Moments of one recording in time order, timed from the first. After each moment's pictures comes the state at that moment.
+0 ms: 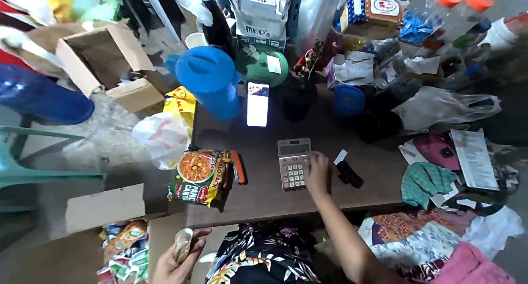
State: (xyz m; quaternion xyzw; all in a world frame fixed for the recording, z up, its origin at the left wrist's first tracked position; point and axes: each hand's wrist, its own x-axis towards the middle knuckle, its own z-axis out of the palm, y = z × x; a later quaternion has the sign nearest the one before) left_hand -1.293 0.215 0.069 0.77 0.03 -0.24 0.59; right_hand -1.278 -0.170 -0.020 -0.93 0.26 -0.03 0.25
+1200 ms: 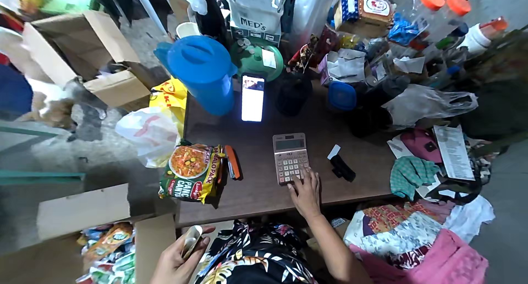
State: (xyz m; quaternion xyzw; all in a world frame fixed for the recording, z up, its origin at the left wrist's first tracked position) left_hand -1.295 0.220 0.052 0.80 -0.07 -0.27 0.54; right_hand -1.354 -0.130 -0.048 -0.97 0.17 -0.05 0.16
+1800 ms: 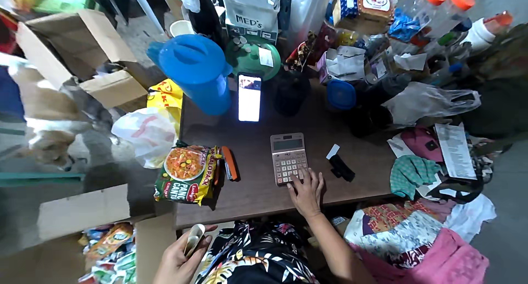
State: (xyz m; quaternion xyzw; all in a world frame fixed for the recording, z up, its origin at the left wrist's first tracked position) left_hand -1.292 0.207 0.050 0.80 -0.08 -0.26 0.53; right_hand -1.354 -0.135 -0.050 -0.98 0.16 -0.08 0.11
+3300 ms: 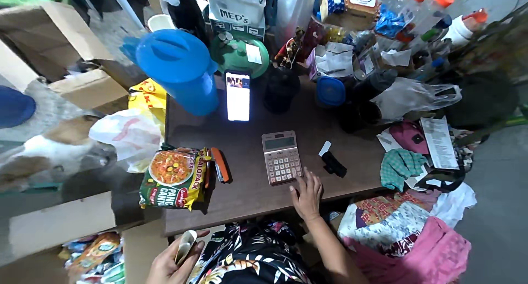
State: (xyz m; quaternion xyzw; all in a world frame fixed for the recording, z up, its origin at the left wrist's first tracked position) left_hand -1.290 0.211 0.045 0.80 -0.09 -0.28 0.52; right_hand -1.381 -0.142 -0.060 -0.96 0.21 -0.12 0.12
